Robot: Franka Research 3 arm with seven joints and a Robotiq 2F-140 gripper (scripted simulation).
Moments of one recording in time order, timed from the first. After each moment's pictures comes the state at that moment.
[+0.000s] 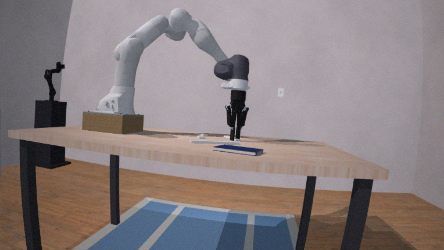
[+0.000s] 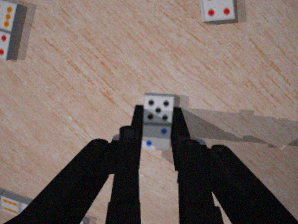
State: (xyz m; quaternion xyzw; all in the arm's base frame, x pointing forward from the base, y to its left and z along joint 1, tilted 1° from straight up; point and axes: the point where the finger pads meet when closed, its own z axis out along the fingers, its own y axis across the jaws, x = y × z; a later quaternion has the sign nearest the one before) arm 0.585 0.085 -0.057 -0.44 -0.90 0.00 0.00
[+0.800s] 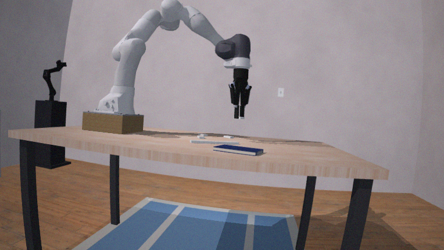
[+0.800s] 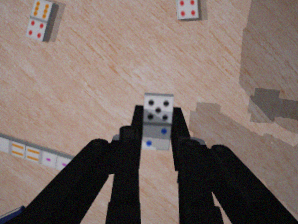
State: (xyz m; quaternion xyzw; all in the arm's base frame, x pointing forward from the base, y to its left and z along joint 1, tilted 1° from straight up) arm 0.596 0.084 0.053 -0.43 -0.90 -0.02 -0.01
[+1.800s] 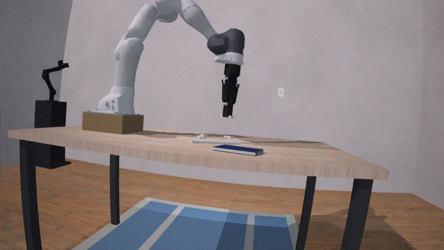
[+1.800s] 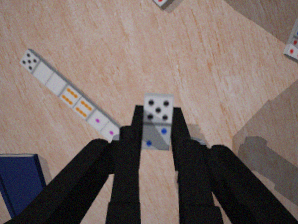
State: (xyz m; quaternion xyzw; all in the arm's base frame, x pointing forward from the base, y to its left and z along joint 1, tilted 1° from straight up) arm 0.546 -0.005 0.055 -0.22 -0.97 0.02 0.01
